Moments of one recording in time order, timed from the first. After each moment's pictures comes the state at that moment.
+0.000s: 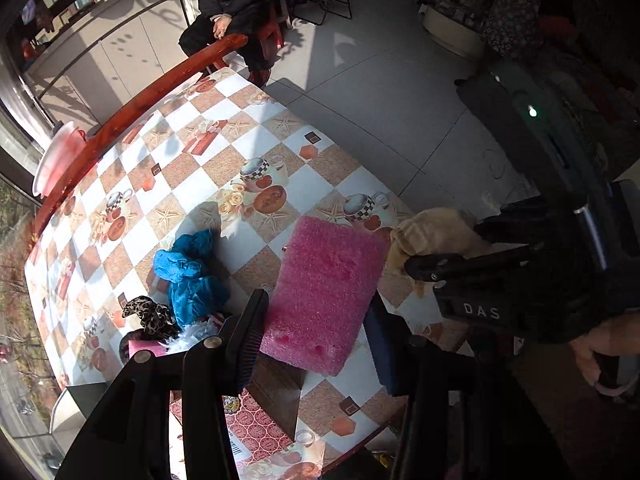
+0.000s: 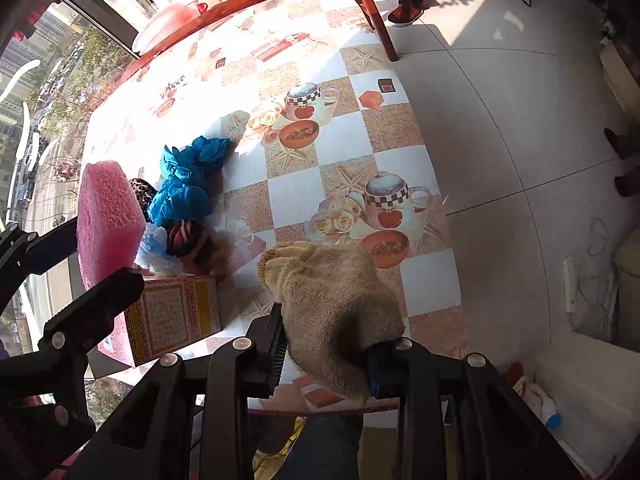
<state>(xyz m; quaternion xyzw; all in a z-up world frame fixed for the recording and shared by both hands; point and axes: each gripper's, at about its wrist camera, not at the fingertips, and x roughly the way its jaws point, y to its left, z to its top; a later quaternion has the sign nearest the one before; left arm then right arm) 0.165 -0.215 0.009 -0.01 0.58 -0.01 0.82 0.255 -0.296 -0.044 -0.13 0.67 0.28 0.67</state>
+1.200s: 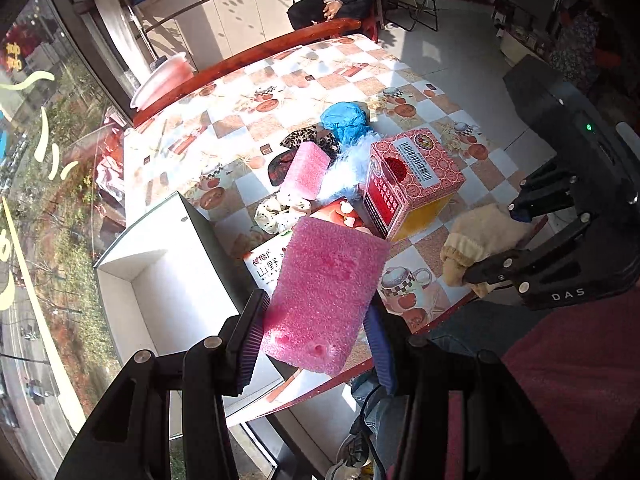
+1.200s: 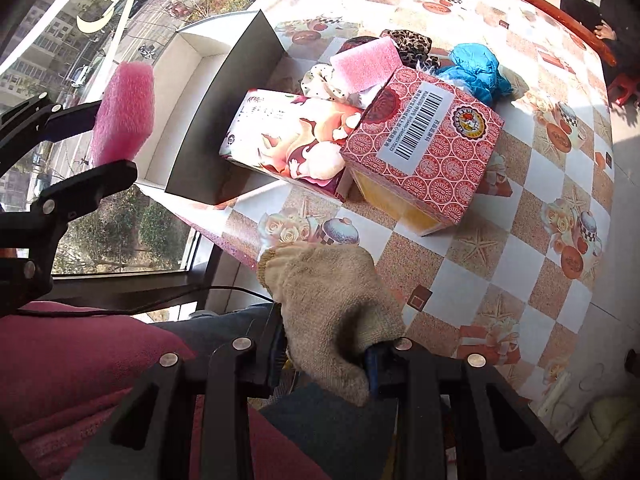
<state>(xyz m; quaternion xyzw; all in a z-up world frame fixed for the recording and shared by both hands) -0.102 -0.091 0.022 -0.05 0.56 0.14 0.81 0.012 -0.181 -0.027 -0.32 0.60 0.50 0.54</state>
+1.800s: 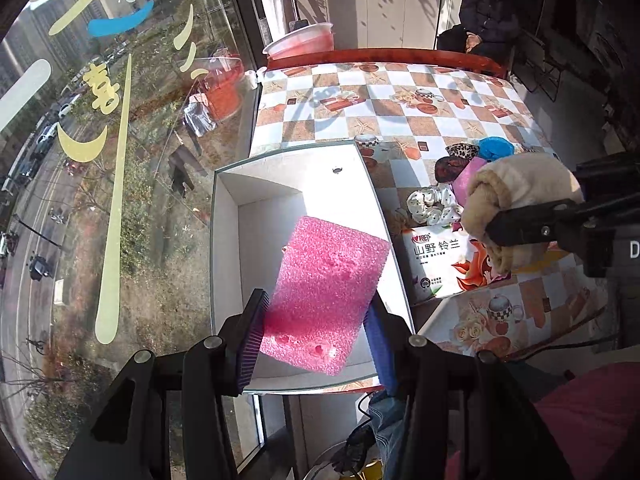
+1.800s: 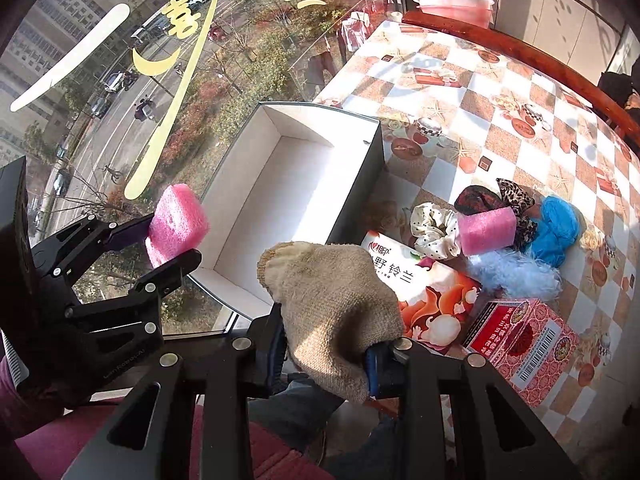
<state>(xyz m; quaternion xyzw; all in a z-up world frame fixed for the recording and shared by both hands) -0.194 0.013 0.016 -0.16 0.52 0.33 0.77 -0.049 -0.033 0.027 -0.27 0.55 0.56 0.56</state>
